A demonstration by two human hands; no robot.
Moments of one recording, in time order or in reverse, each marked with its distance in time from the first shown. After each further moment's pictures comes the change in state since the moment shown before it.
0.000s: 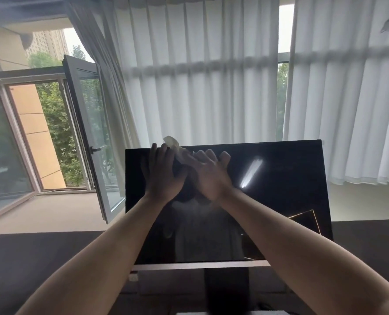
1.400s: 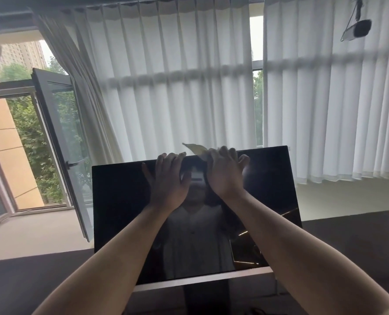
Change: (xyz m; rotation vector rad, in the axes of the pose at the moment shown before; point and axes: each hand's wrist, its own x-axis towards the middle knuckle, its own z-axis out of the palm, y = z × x) left_hand 0.009 0.075 0.036 -0.009 -0.090 0.087; right_hand 0.004 0.083 -0.046 -0.129 -0.109 0.457
